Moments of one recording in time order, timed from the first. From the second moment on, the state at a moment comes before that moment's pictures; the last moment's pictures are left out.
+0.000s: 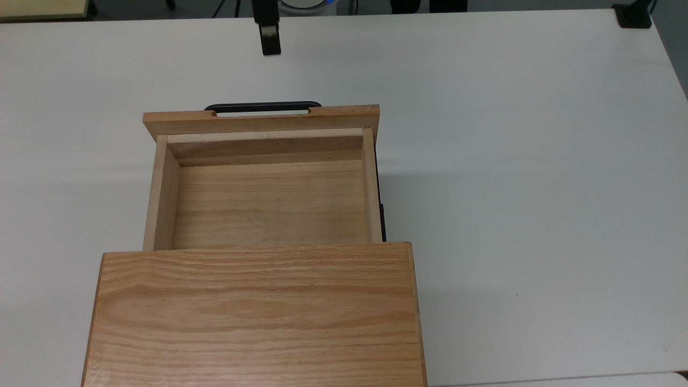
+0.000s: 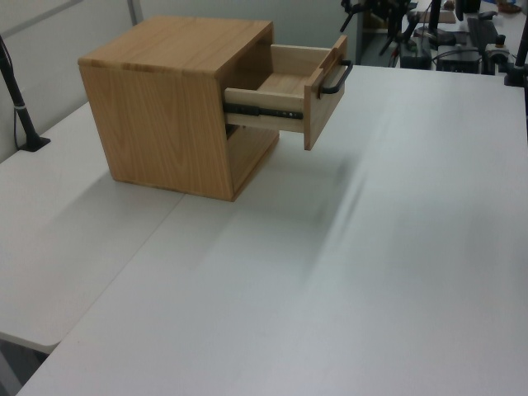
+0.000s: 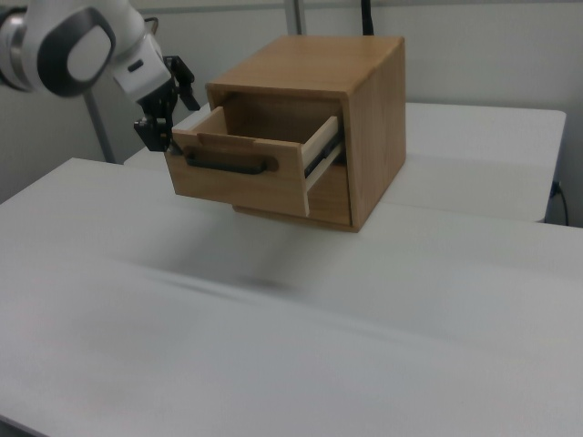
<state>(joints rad) 0.05 -0.18 -0.03 -1.89 0.06 2.19 1.36</state>
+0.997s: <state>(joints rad) 0.11 -0.10 -0.02 -1.77 -0.09 1.56 0.04</state>
